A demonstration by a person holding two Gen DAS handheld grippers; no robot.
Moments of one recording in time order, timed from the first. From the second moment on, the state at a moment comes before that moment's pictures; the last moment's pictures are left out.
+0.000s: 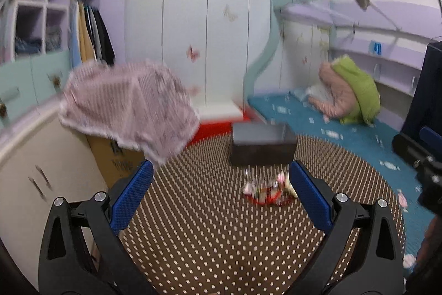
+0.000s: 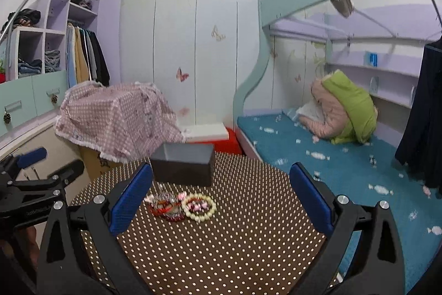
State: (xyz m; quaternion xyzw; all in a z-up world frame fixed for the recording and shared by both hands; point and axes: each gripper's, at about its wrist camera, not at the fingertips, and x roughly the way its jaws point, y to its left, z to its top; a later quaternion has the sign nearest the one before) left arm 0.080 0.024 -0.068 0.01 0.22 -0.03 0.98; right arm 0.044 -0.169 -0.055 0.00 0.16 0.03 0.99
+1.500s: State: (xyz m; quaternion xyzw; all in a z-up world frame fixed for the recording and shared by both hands) left arm 0.203 -0.015 -0.150 0.01 0.36 -0.19 0.91; right arm 0.163 -0.161 -0.147 -0.04 0.35 0.14 0.92
